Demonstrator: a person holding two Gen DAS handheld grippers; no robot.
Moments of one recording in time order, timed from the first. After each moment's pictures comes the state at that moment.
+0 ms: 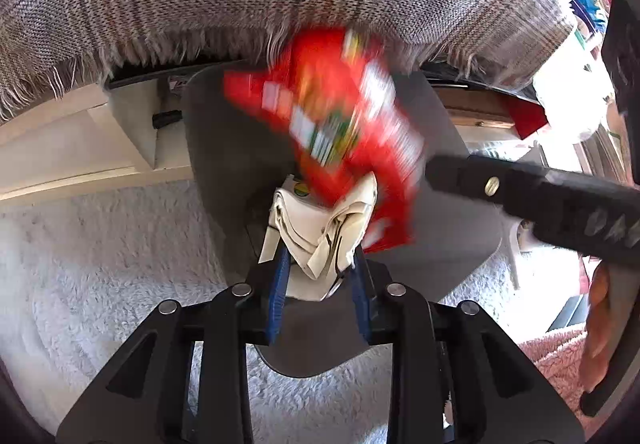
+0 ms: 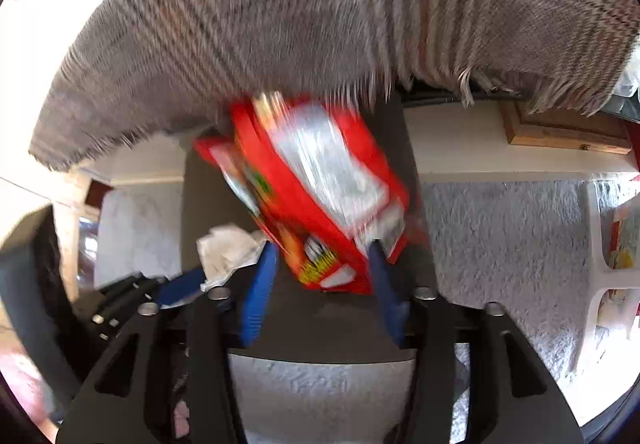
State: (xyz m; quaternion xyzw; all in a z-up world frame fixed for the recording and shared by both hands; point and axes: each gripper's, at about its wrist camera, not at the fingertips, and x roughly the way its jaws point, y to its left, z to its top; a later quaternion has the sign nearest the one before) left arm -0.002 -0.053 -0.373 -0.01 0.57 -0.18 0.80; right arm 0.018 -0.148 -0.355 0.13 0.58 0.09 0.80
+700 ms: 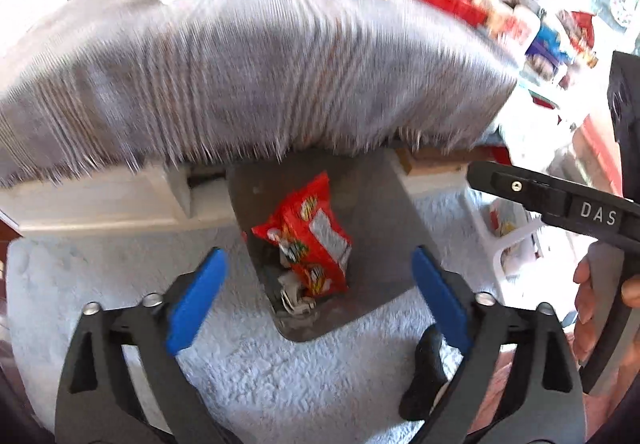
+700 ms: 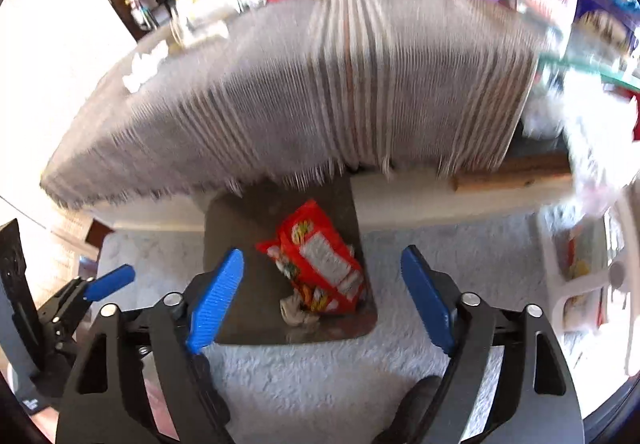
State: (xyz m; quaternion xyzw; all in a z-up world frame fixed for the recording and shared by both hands) left arm -0.033 -0.031 -0.256 -0.01 0.49 -0.17 0.86; right arm -0.014 -0.178 -0.261 0.12 0.49 0.04 0.86
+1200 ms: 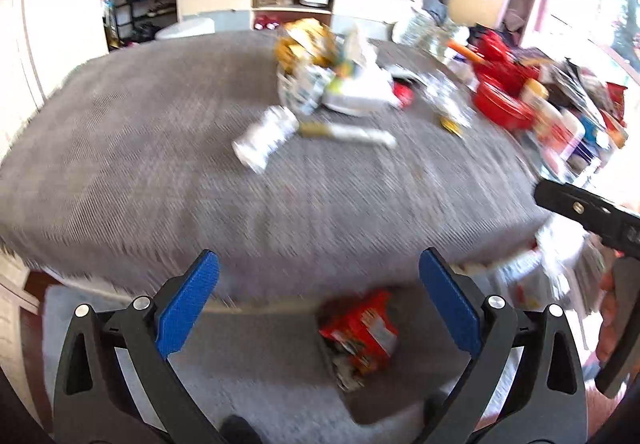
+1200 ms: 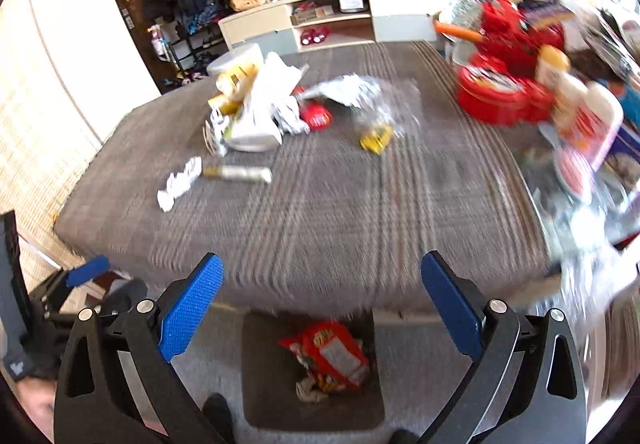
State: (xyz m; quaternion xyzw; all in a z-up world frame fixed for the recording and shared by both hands) left arm 0.071 0.023 -0.166 -0.01 0.42 -0.10 0.90; right arm 0.088 -0.162 -0.168 0.09 0.42 0.06 0.90
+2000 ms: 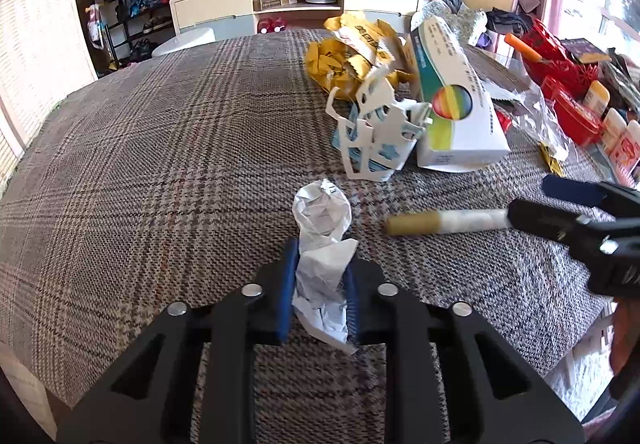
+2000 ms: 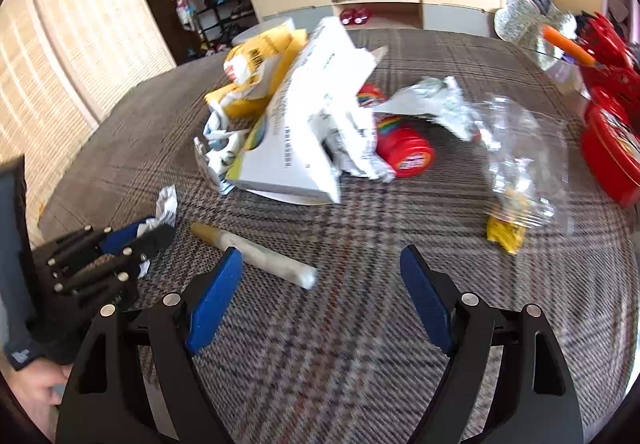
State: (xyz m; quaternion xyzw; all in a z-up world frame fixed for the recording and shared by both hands) left arm 0.201 0.039 -0.206 0.04 0.42 -0.09 0.90; right arm 0.214 -0.094 -0.216 0.05 0.45 0.12 0.88
